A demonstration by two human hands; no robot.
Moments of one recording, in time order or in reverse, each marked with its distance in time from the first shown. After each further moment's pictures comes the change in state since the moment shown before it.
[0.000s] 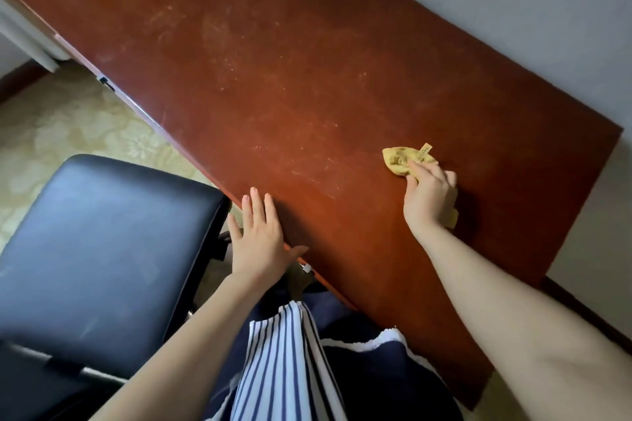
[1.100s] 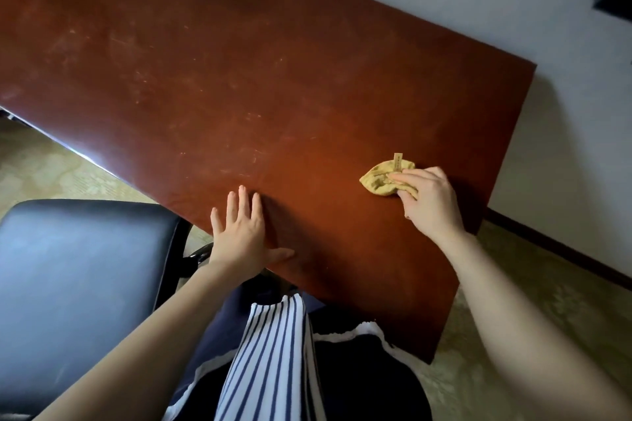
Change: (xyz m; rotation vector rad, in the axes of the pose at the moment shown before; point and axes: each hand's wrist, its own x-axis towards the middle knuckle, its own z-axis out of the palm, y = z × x) left_hand -0.004 0.060 0.004 0.195 -0.125 0.211; right_hand -0.028 0.116 -0.069 0.060 -0.181 -0.223
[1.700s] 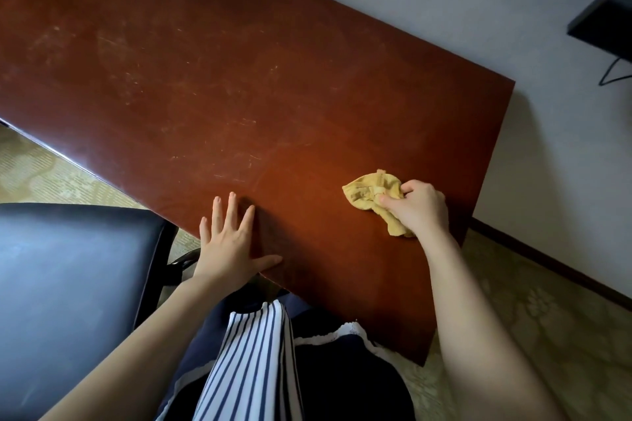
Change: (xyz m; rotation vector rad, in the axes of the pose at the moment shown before) left_hand 0.000 -0.019 0.013 -0.113 0.086 0.065; right_hand 0.006 -0.041 -0.016 0.038 -0.138 0.575
